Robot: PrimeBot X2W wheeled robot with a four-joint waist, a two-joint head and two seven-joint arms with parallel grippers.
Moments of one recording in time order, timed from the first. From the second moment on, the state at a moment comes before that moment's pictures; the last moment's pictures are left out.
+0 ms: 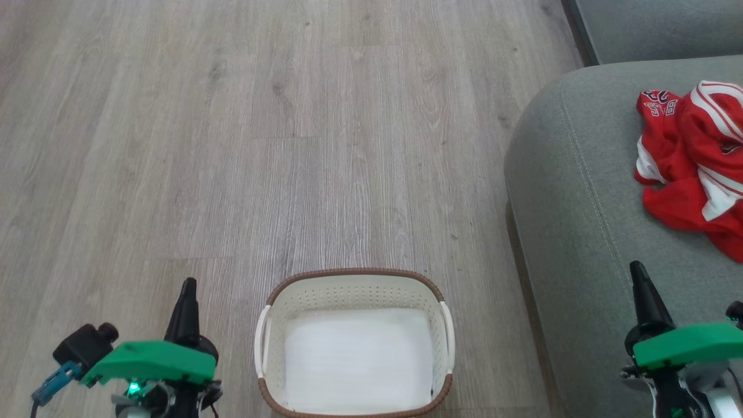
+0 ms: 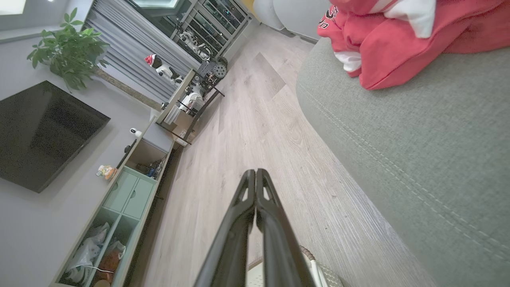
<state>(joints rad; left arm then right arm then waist) 0.00 0.06 -0.08 0.24 -0.93 -0.02 -0.08 0.01 -0.18 -0.03 0.25 1.02 0.13 -0.08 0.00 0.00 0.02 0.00</state>
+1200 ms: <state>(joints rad) -0.03 0.05 0.00 0.26 -1.29 -0.07 0.02 -0.03 -0.11 -0.08 0.26 1.33 0.13 0.02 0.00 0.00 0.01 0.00</state>
